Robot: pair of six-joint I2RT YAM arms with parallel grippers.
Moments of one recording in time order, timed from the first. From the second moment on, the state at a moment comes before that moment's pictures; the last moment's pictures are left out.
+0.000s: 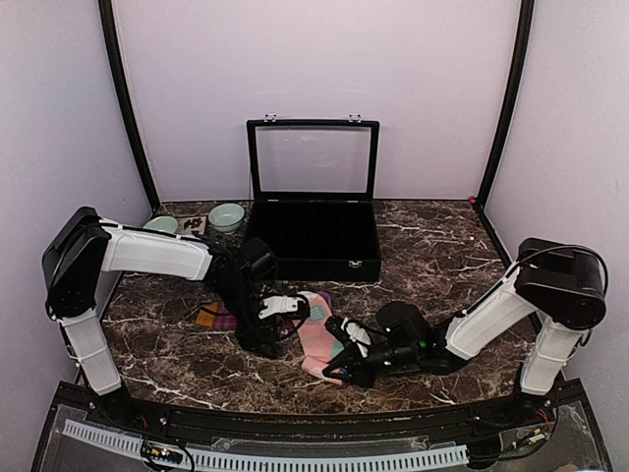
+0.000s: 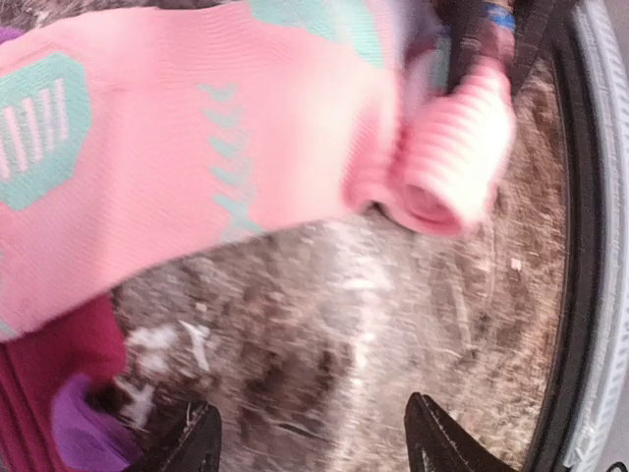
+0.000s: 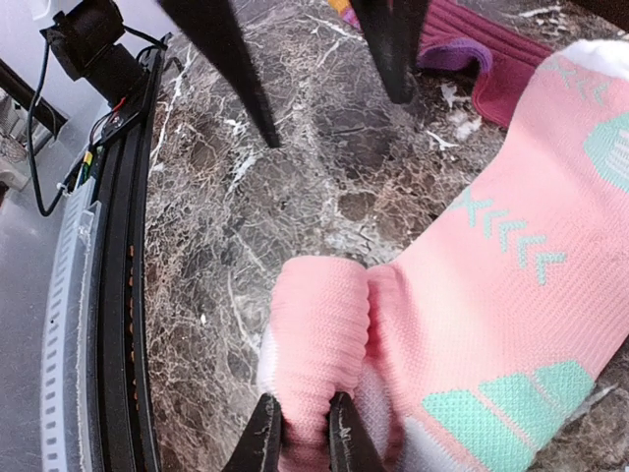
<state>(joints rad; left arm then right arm) -0.79 1.82 1.14 -0.71 0.45 0.62 1.10 1.76 0.50 0.66 -0.35 0.23</state>
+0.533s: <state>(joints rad) -0.97 1.67 1.04 -0.61 0.52 0.66 0.96 1.92 0.68 0.52 -0.73 0.43</state>
